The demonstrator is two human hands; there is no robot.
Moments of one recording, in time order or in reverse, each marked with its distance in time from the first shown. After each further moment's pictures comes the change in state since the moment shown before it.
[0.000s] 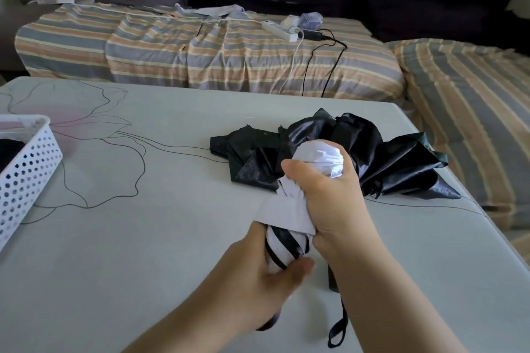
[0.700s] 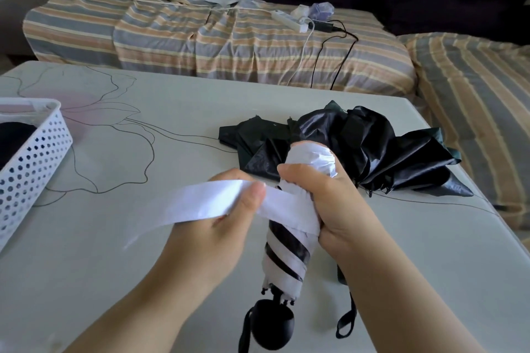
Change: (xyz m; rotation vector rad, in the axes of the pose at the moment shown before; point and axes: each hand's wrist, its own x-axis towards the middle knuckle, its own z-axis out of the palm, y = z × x) left_hand -0.002 -0.001 -0.040 -0.062 0.442 0.315; right_hand -0.001 0.007 0.004 -0.007 -0.234 0.159
